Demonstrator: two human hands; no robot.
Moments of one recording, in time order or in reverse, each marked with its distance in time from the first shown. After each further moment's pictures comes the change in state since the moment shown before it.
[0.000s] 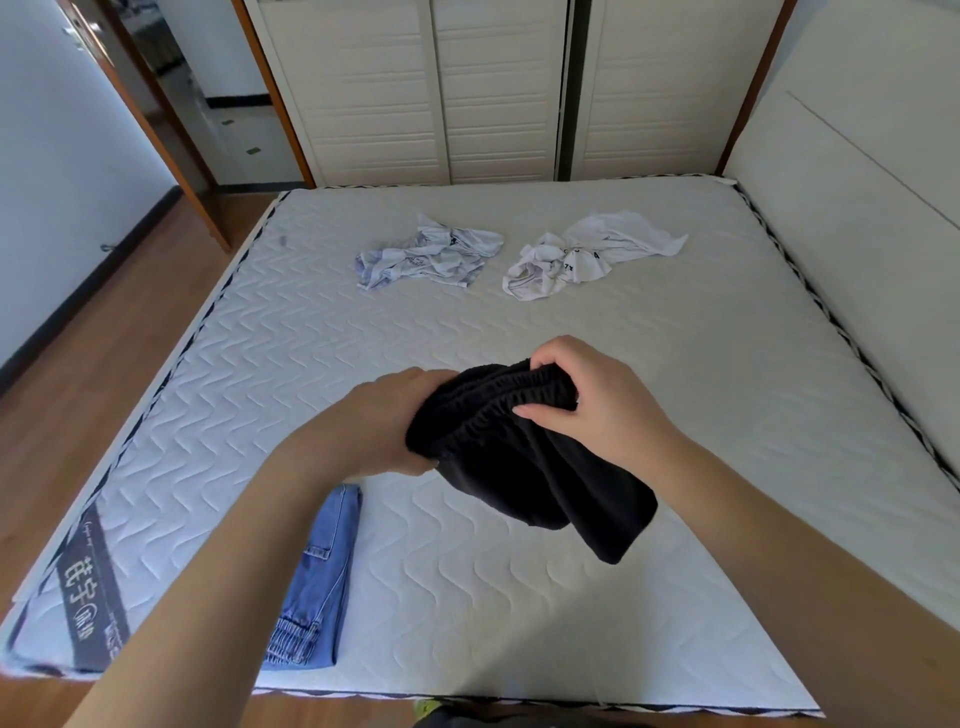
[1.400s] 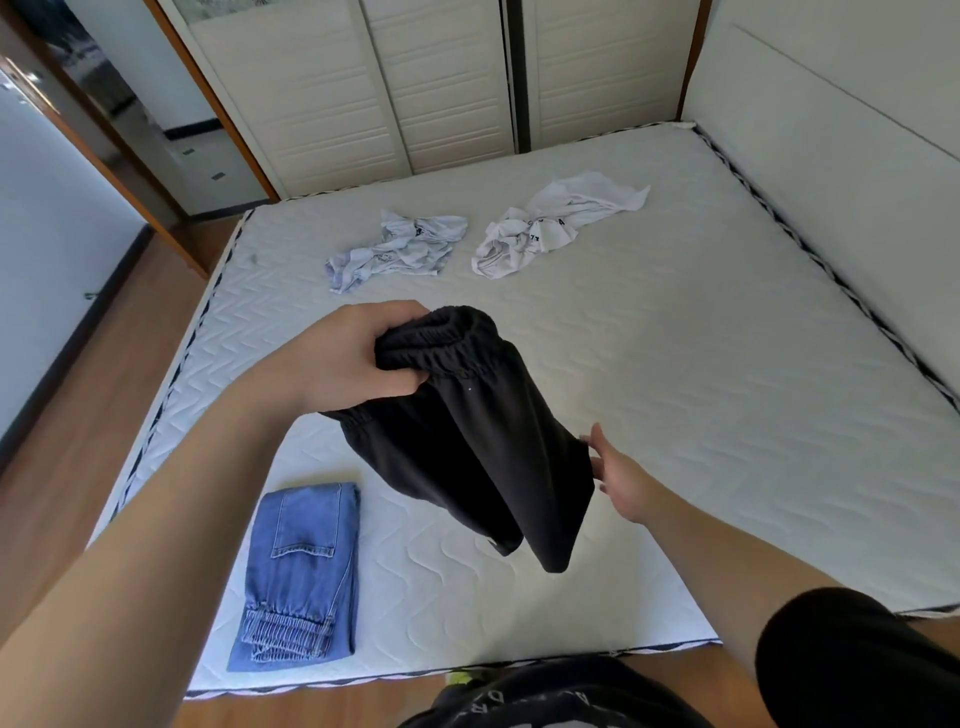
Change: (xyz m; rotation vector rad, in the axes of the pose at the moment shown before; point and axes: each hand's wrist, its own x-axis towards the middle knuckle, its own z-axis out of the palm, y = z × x) left_hand 0.022 0.075 -0.046 -0.200 -0.004 0.096; right_hand -0.145 0.159 0.105 0.980 -0.077 1.228
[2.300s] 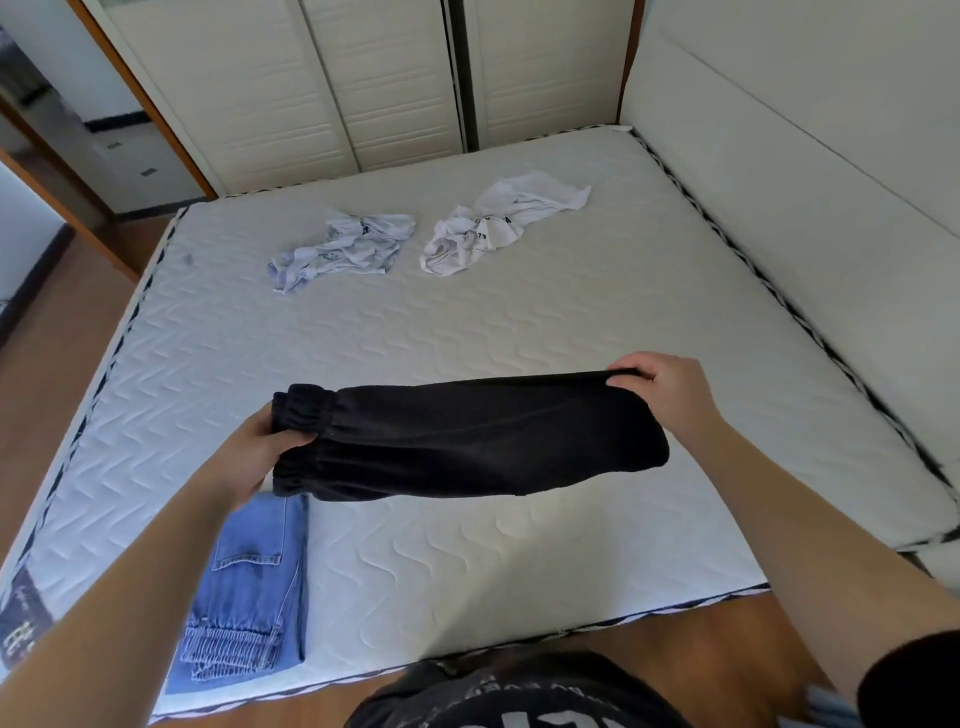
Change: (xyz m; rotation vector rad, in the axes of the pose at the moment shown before) left_hand -0.040 -0.160 0.105 -0.768 0.175 -0.520; right_hand -0.088 -0.077 -0.110 -0.552 0.440 -0.718
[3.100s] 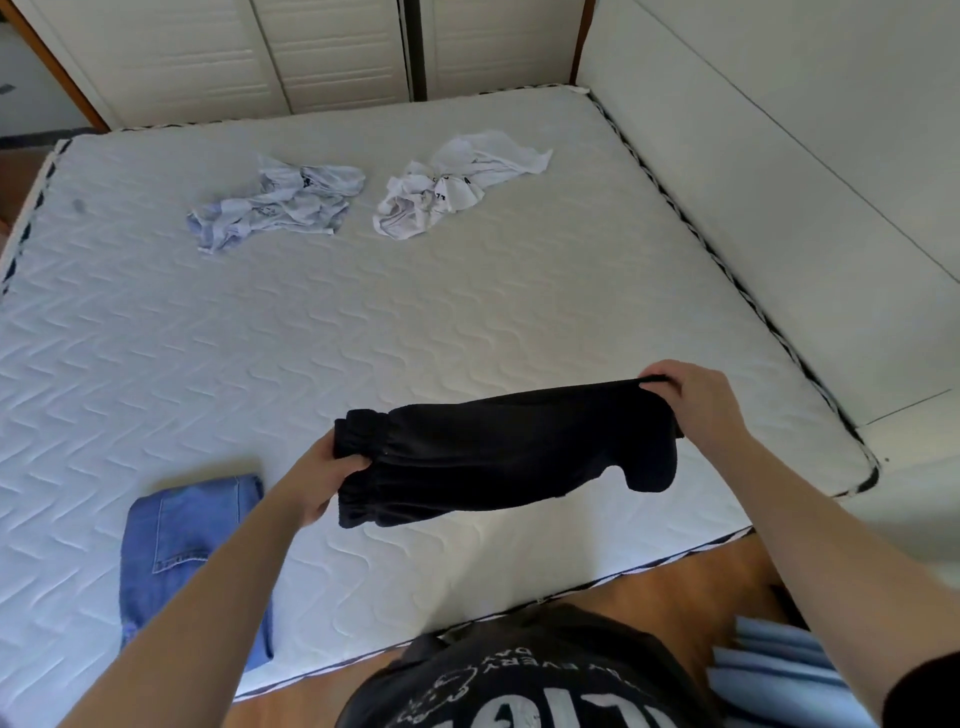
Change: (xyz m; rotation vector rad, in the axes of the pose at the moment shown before) left_hand 0.056 -0.090 0.067 -0.174 -0.278 -0.158; right_hand -0.028 0.016 -0.006 -0.353 0.071 0.120
